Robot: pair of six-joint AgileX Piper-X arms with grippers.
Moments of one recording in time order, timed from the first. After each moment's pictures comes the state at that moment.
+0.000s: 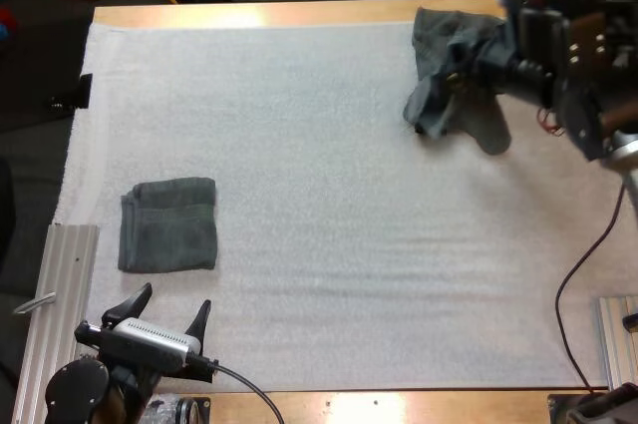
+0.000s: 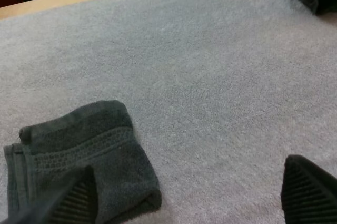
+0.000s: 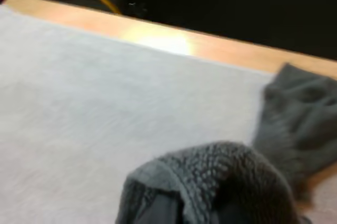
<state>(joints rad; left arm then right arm) 0.07 -0.01 -0.54 1.10 0.28 -1.59 0.42 1.45 -1.58 0.90 -0.08 -1.82</state>
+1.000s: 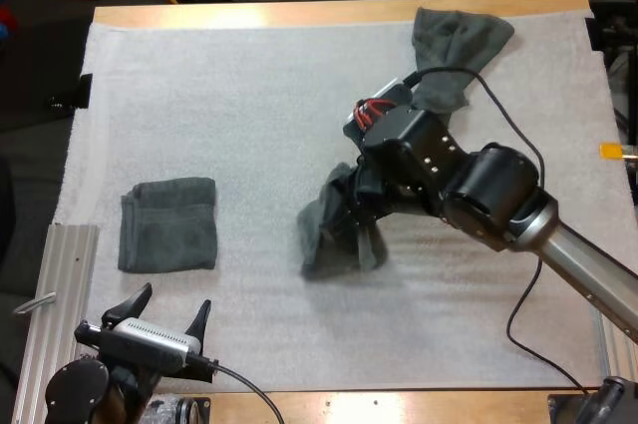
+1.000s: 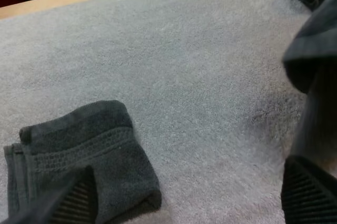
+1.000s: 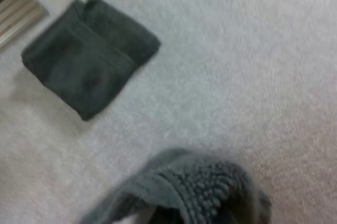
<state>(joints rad) 0.07 -0.01 -0.54 1.10 0.28 -1.59 0.88 1.46 -1.53 1.06 -0.01 -1.74</state>
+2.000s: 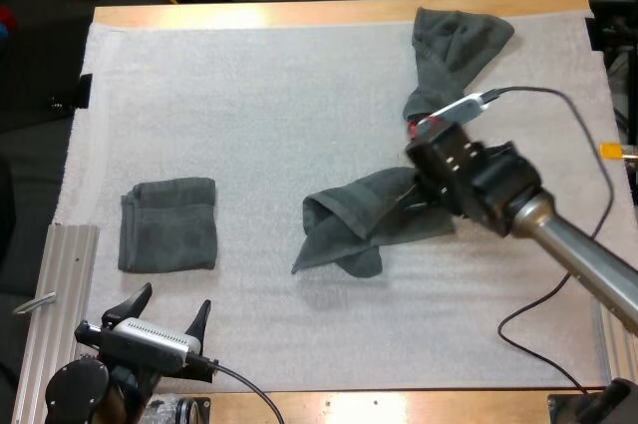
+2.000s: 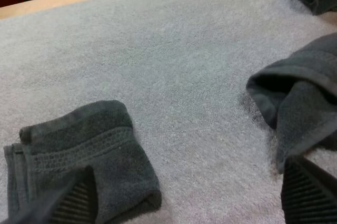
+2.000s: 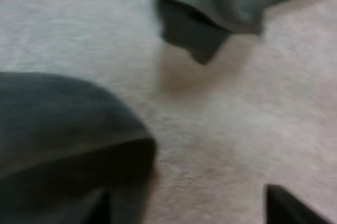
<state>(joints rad) 0.07 -0.01 -0.54 1.10 0.28 -1.59 0.66 1.46 -1.17 0.93 0.44 -1.77</state>
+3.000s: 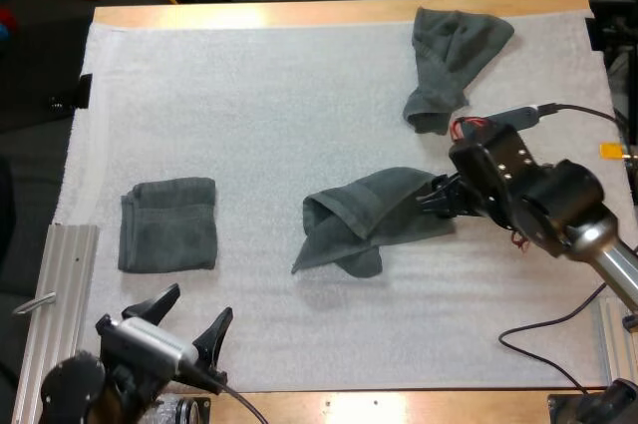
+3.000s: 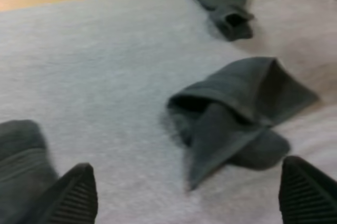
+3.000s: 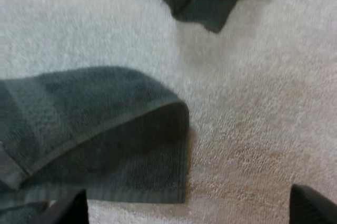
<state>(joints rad) 0.07 0.05 -0.58 1.09 0.51 -1.69 0.63 1.26 -1.17 1.07 0.27 -1.57</state>
